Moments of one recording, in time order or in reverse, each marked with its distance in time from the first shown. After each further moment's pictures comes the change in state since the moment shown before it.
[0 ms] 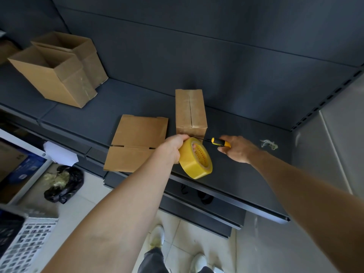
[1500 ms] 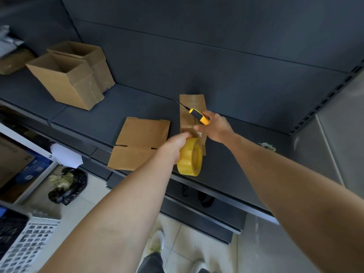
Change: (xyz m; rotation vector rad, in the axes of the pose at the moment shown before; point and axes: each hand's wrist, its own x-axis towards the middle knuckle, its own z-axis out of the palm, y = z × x) left_hand -0.024 0.001 0.004 0.131 0.047 0.089; right_hand 0.019 -0.078 -0.032 0.395 0.246 0.023
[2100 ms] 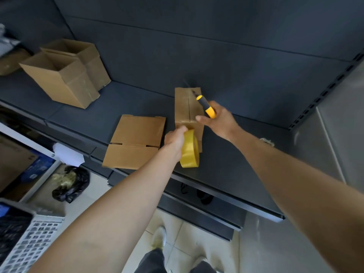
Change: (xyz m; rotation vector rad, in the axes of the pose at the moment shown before) left_hand -0.012 -0.006 0.025 -0.173 0.145 0.141; right_hand -0.004 0.026 -0.019 0.305 0.014 -0.143
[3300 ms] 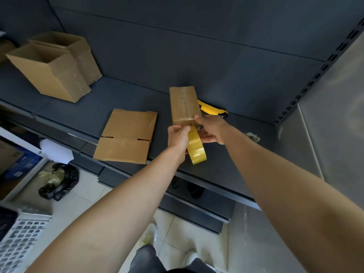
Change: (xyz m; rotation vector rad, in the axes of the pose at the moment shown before) left_hand -0.021 -0.028 0.025 -0.107 -0.087 0.153; right_hand -0.028 -0.007 0.000 0.352 -0.120 0.564
